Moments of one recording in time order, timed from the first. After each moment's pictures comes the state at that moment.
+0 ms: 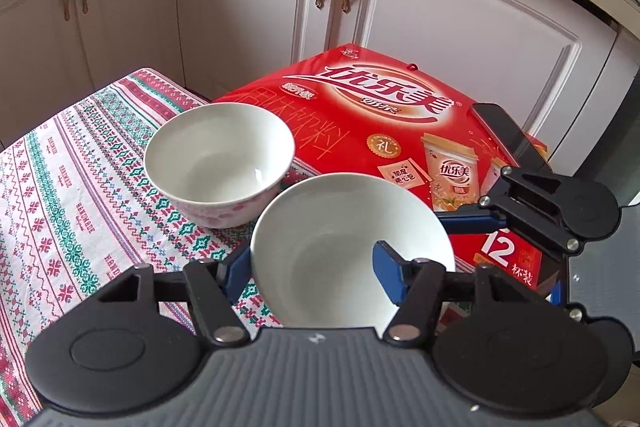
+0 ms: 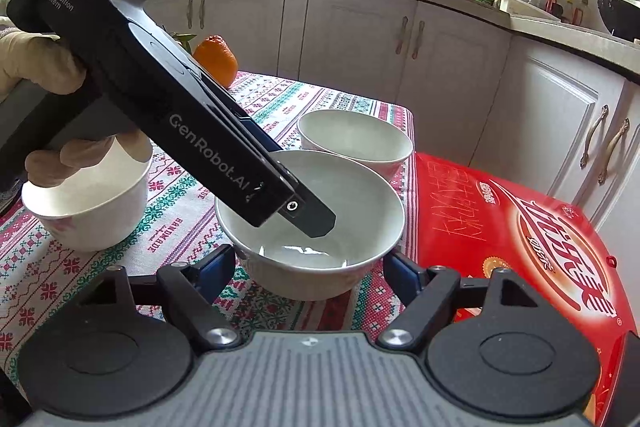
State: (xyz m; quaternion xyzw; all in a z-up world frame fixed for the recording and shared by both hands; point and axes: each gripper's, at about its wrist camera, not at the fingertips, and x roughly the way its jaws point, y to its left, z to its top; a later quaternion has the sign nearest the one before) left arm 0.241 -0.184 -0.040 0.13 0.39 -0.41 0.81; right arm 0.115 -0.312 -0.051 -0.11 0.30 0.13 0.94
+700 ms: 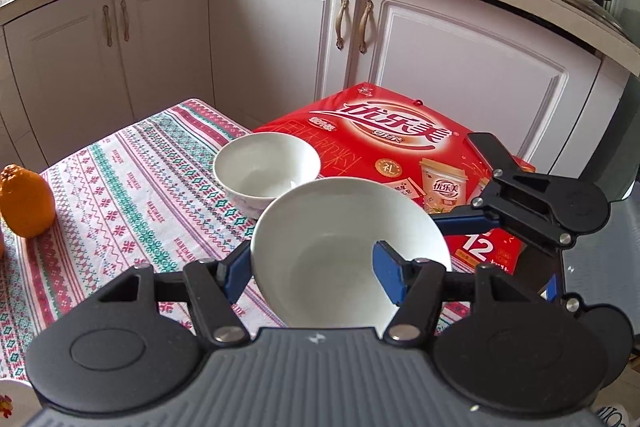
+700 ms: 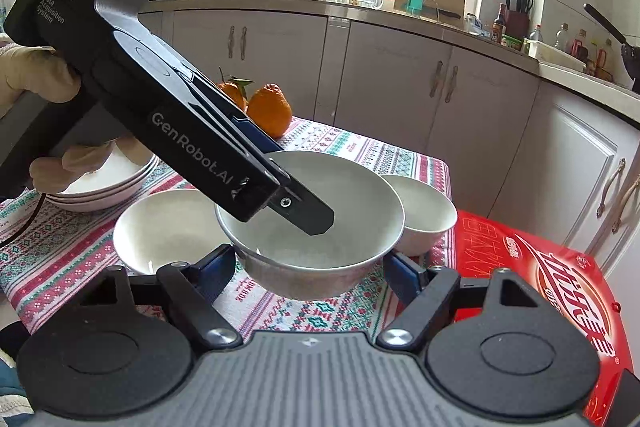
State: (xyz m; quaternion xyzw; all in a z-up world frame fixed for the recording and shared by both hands) left arm 0.198 -0.117 0.015 0.12 0.35 -0.38 0.85; right arm 0.085 -0.267 -0.002 -0.12 0.26 0.18 0.94
